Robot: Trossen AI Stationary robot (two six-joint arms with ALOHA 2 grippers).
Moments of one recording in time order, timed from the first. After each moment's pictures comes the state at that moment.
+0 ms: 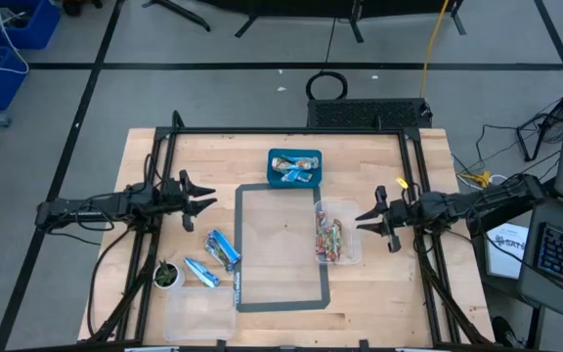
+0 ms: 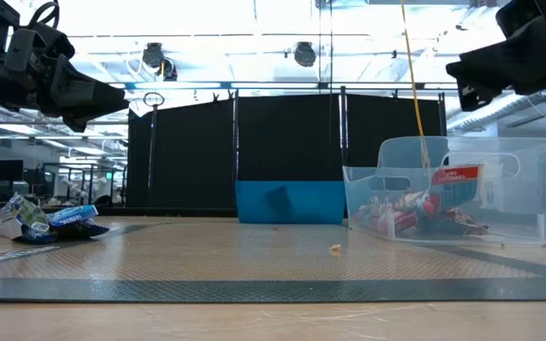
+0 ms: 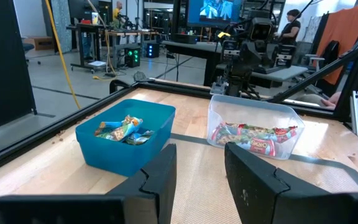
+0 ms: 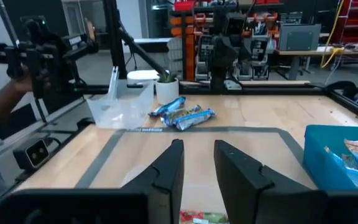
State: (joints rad) left arm 0.06 0.09 0.01 0.06 -0.13 -0.11; right arm 0.22 0.33 0.07 0.21 0.08 0.06
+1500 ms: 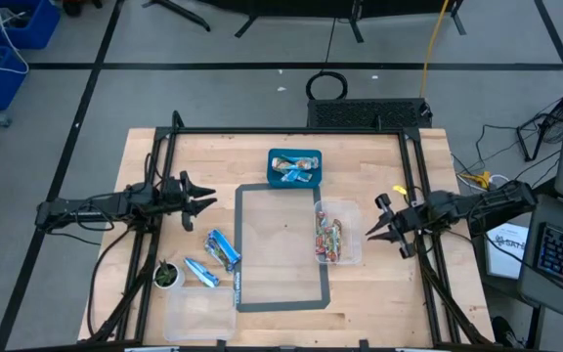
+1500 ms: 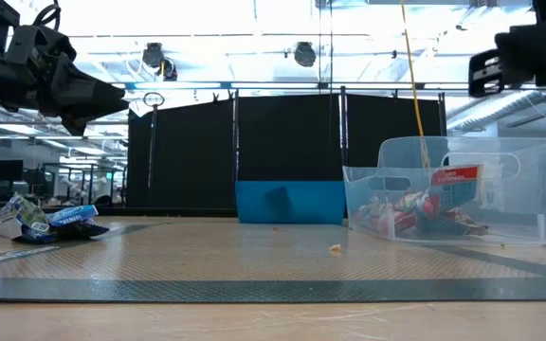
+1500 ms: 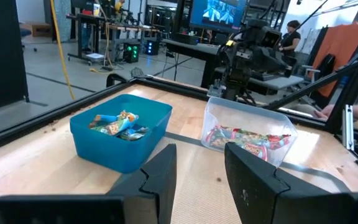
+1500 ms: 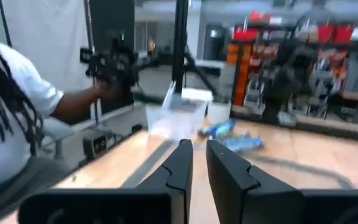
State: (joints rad) left arm 0.06 0.09 0.01 0.06 -0.13 -0.20; right arm 0.20 0.14 0.02 0.18 -0.19 -0.05
